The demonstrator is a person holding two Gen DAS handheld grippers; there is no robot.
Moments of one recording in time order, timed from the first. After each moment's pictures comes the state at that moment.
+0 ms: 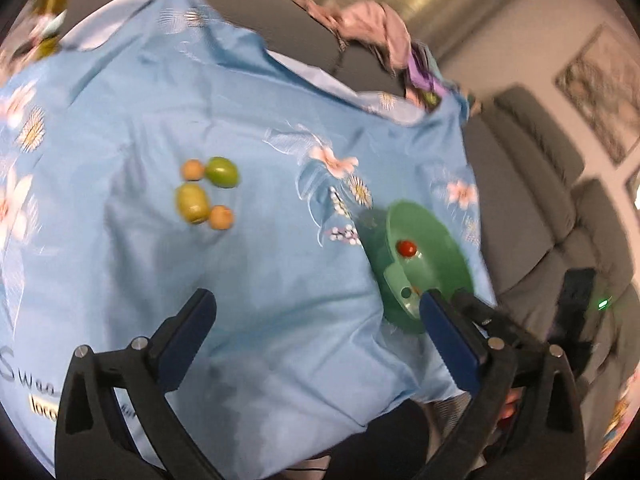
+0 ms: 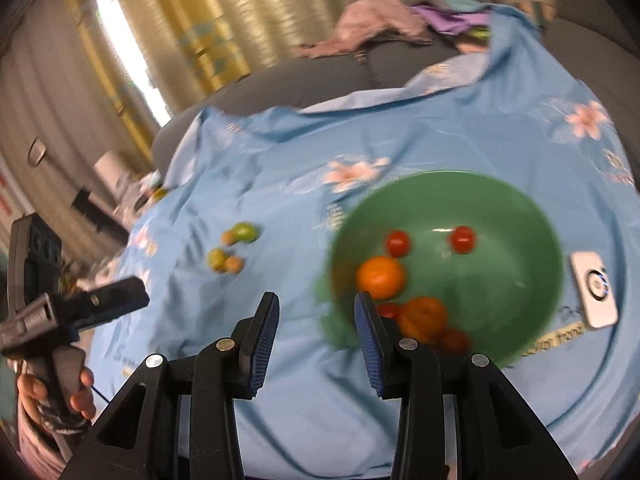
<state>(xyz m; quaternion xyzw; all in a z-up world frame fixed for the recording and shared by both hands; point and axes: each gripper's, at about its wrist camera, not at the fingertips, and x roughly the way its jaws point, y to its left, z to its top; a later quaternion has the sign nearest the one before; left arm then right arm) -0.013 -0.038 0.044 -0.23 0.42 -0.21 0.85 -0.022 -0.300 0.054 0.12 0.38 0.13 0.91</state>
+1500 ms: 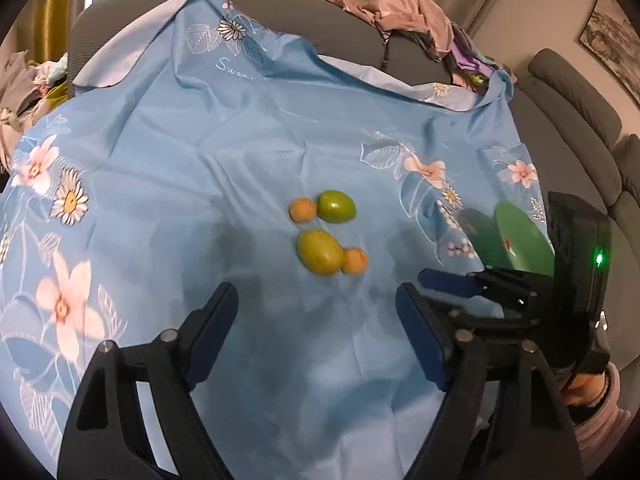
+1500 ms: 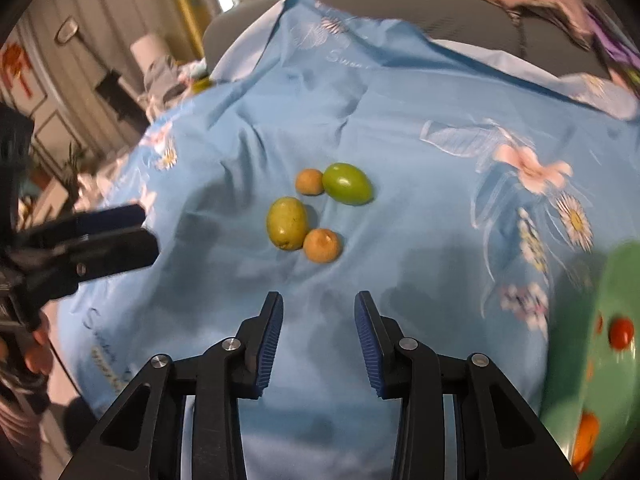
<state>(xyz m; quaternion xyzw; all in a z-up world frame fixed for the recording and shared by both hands) 0.066 0.027 0.010 -0.10 0.44 -0.17 0.87 0.080 -0.151 -0.004 -0.03 0.47 0.24 0.85</state>
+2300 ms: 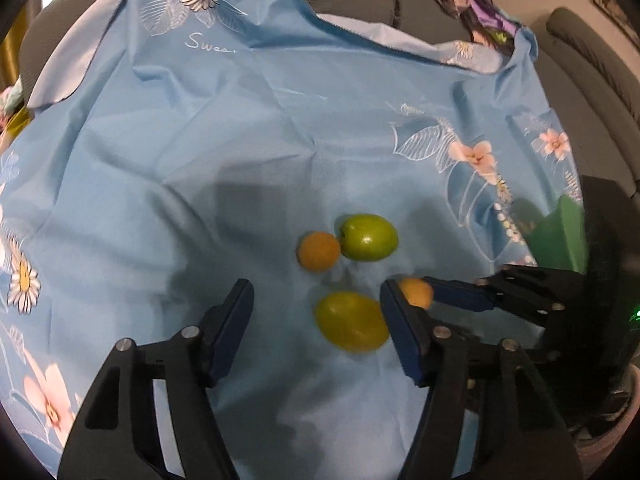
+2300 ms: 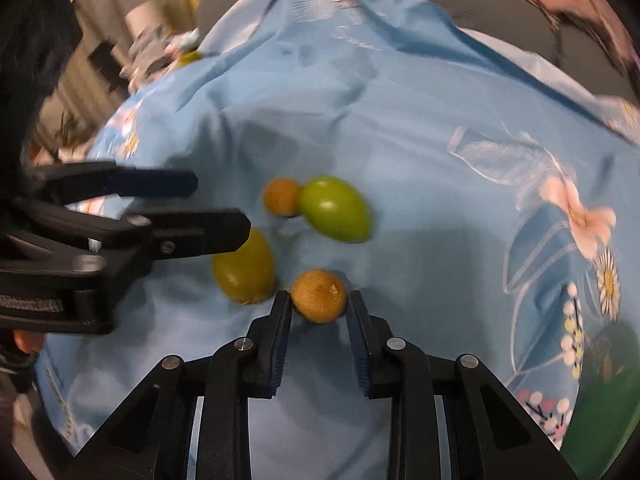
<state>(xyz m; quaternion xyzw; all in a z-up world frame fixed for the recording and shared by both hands) 0.155 -0.004 -0.027 -0.03 0.50 -0.17 0.85 0.138 -0.141 -0.033 -0.06 0.49 0.24 0.84</state>
